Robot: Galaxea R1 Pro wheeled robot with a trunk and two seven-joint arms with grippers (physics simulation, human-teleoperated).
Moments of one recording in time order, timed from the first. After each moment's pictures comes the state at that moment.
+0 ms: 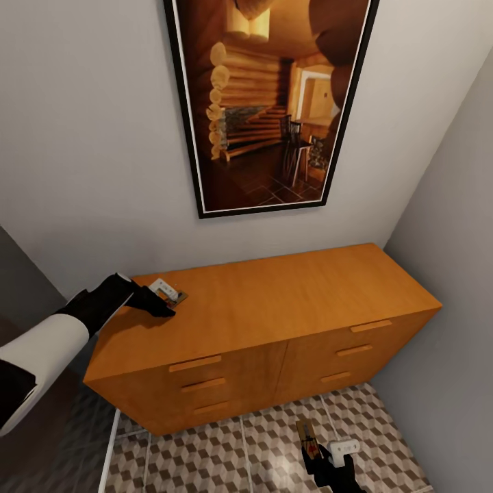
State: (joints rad) left arm -1.18 0.28 -0.61 -0.48 -0.03 0.51 -0.63; right arm -0.48 -0.01 0.25 -0.02 -0.21 -0.56 0.13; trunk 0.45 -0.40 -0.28
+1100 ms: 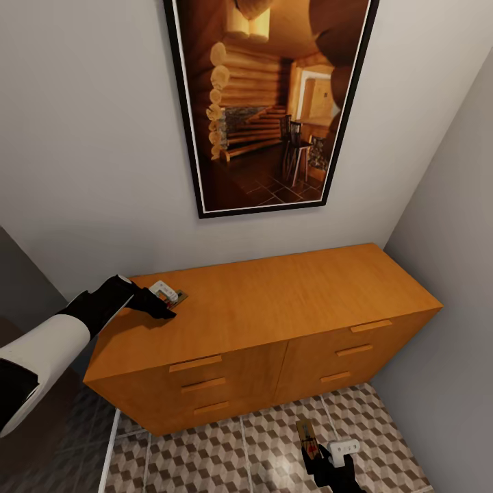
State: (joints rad) left arm -1.18 0.27 -0.61 -0.46 -0.03 0.50 -0.63; right arm -0.48 -0.01 0.25 -0.02 -0.21 -0.56 0.13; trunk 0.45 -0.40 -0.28
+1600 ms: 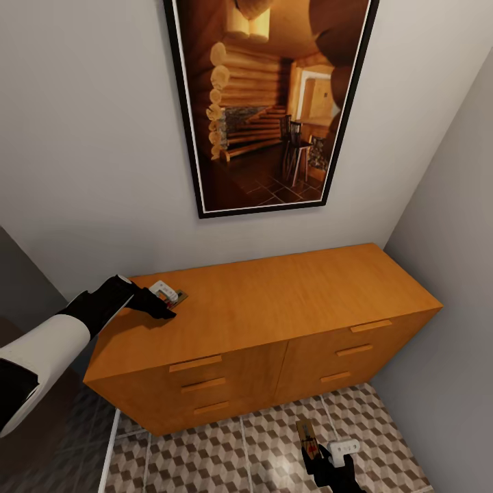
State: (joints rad) left arm -1.18 0.27 -0.61 -0.46 -0.03 0.49 -0.63; right arm -0.48 -0.01 0.25 -0.02 -0.21 -0.56 0.13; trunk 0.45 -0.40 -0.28
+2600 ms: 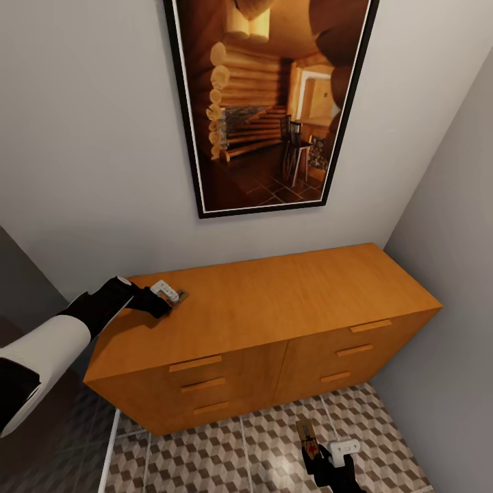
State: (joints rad) left arm -1.18 0.27 -0.61 -0.44 -0.03 0.43 -0.63; right arm -0.48 -0.01 0.25 -0.02 -0.21 -0.56 0.13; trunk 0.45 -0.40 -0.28
